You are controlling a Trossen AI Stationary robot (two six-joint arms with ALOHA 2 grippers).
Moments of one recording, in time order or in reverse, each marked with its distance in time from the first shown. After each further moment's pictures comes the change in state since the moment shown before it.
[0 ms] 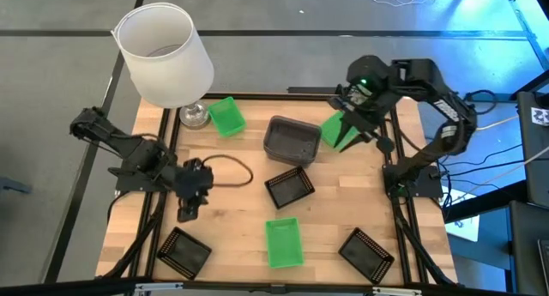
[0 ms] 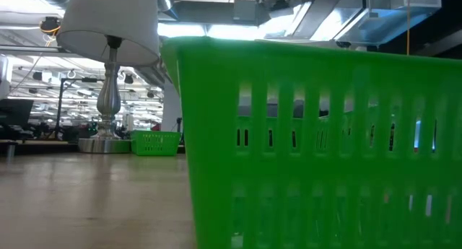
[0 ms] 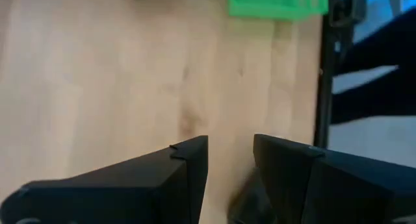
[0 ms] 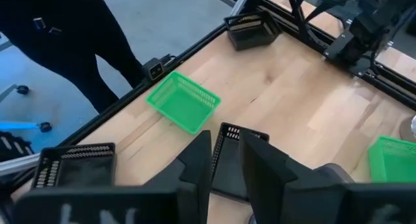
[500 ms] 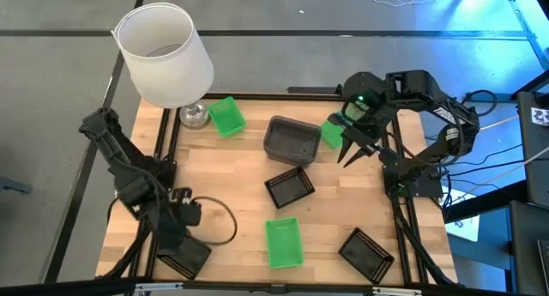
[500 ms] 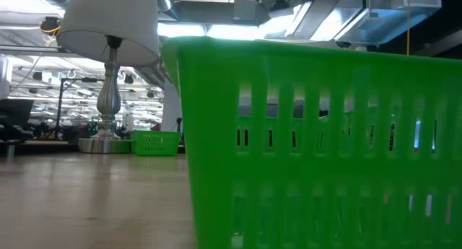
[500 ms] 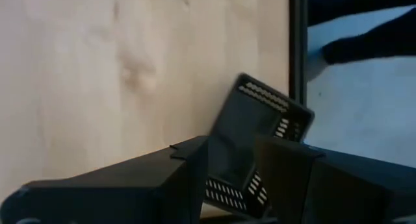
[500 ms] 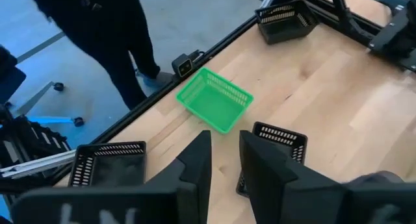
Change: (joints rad) left arm -0.340 0.135 0.000 0.010 -0.012 -0.182; right arm 0.090 -0.039 -0.105 0.029 -0.003 0.077
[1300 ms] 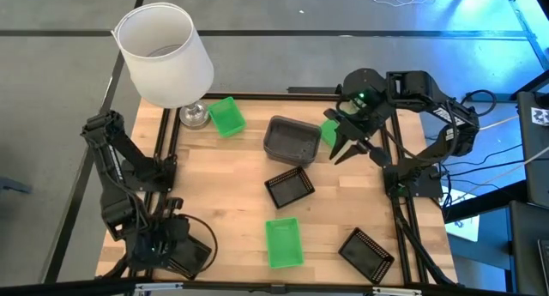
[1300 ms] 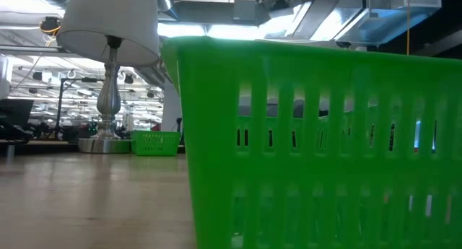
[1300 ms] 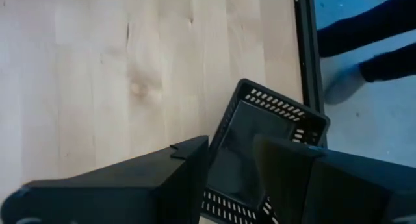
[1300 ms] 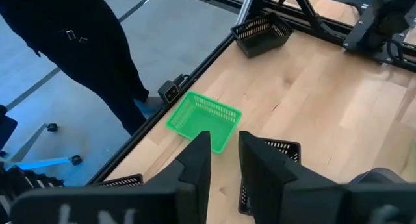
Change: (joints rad) left arm -0.225 0.062 0.000 0.003 -0.263 -0.119; right arm 0.010 0.004 0.001 0.129 0.019 0.232
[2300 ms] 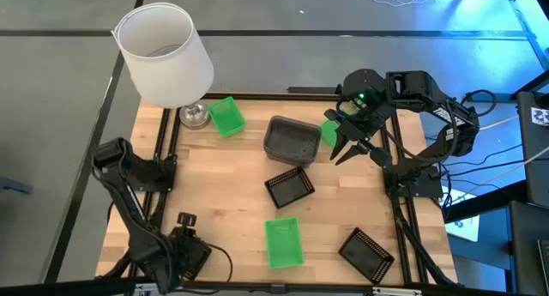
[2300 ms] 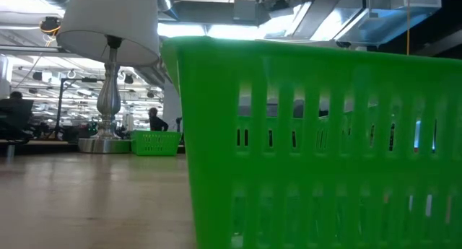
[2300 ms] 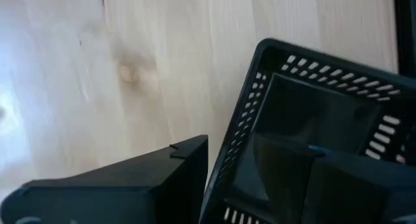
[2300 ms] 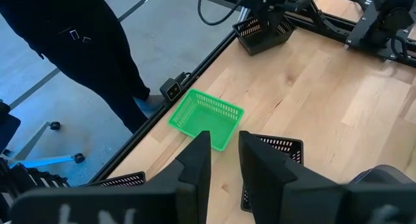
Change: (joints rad) left arm 0.013 0.346 0.000 0.030 0.011 0.083; right arm 0.000 0.000 0.000 -0.010 -0.001 -0.002
